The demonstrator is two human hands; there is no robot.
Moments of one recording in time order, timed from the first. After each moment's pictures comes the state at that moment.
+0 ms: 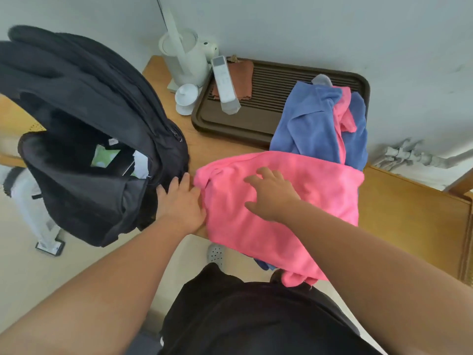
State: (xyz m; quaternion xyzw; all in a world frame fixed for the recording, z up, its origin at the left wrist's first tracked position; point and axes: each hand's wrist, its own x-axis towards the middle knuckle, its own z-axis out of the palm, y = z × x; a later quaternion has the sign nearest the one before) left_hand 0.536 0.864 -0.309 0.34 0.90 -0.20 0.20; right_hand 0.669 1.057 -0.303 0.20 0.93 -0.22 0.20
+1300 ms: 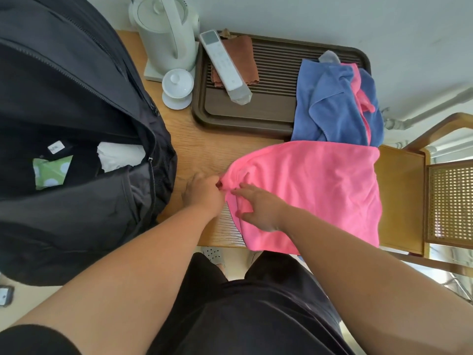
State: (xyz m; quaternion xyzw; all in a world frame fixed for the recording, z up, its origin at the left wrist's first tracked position) left_hand 0.444 0.875 -0.364 0.33 0.88 0.08 0.32; right_hand 0.589 0.970 -0.351 0.28 0.84 -0.37 0.28
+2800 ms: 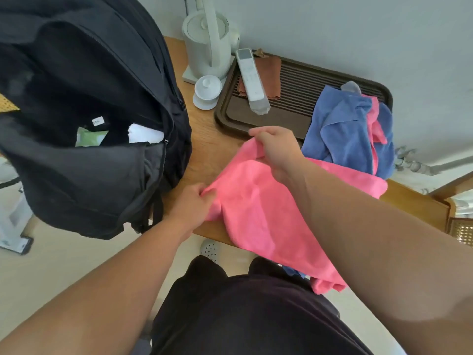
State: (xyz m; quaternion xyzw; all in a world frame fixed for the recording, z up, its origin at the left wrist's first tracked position) left_hand 0.479 0.827 -0.313 0.08 0.82 0.41 0.40; right_hand 0.524 1.034 -0.264 0.47 0.58 -0.66 -0.07
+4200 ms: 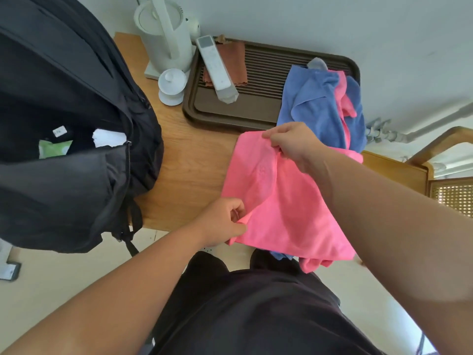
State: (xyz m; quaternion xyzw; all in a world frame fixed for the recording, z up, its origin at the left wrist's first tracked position) left_hand 0.544 0.862 -0.299 0.31 0.71 0.29 0.55; right_hand 0.603 1.093 -0.272 0.50 0.65 -0.57 -0.03
